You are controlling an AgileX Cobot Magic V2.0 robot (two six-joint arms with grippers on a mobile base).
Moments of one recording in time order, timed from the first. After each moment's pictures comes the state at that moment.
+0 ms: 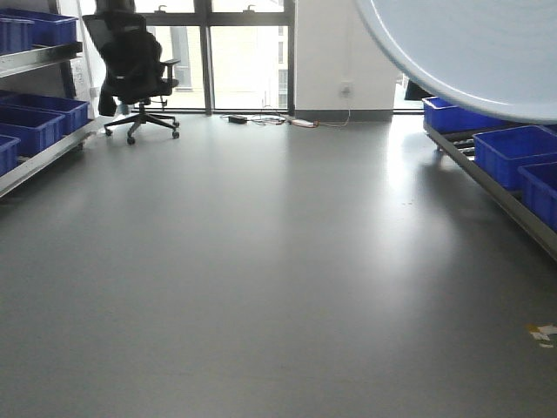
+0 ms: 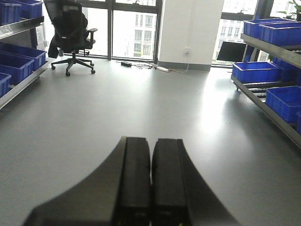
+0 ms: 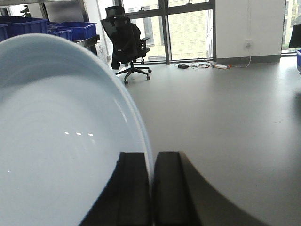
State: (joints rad) left arm -0.14 0.53 -0.33 -0.21 -0.10 0.14; right arm 0.26 0.54 -0.35 0.51 -0.13 -0.33
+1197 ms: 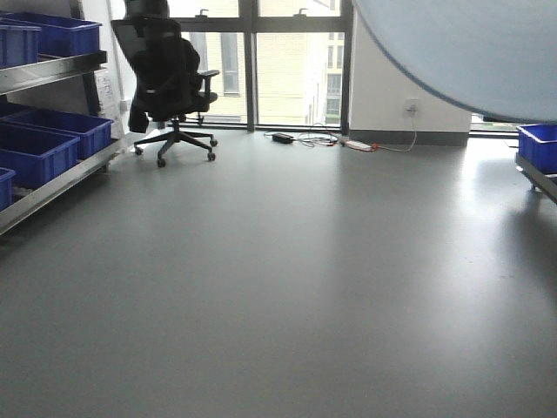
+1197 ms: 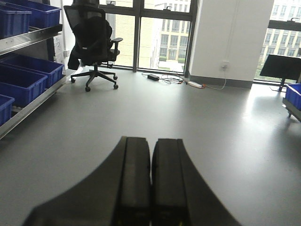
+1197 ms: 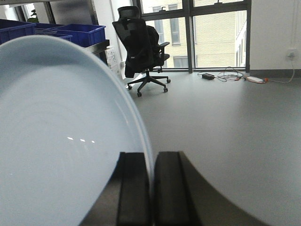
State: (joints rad) left arm -0.14 0.53 -0.33 -0.21 -0.10 0.14; right arm 0.26 0.54 -0.35 0.51 -0.13 -0.33
